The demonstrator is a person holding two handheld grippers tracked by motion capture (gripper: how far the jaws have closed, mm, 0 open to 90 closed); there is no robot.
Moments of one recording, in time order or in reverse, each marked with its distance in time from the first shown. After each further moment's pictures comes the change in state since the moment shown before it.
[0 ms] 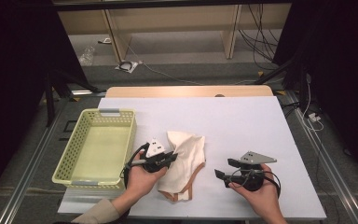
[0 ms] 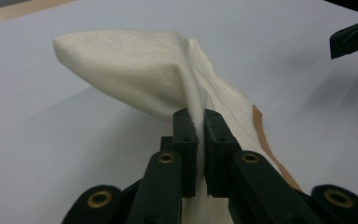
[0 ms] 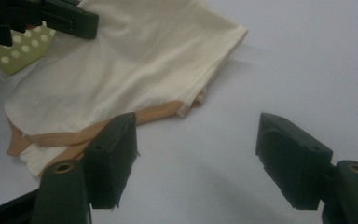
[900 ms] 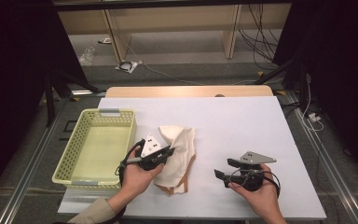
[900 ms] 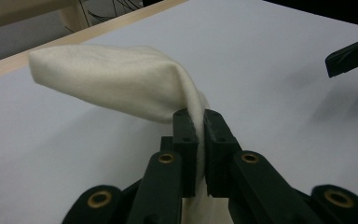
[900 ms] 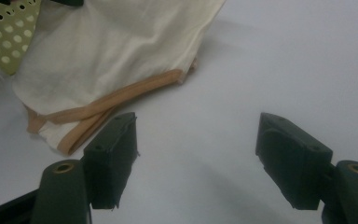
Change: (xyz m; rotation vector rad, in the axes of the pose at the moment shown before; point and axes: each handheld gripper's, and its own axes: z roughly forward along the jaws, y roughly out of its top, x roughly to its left) left arm 0.004 0.011 -0.015 -0.070 0.035 0.074; right arm 0.000 0.000 0.001 0.005 0.000 -0.003
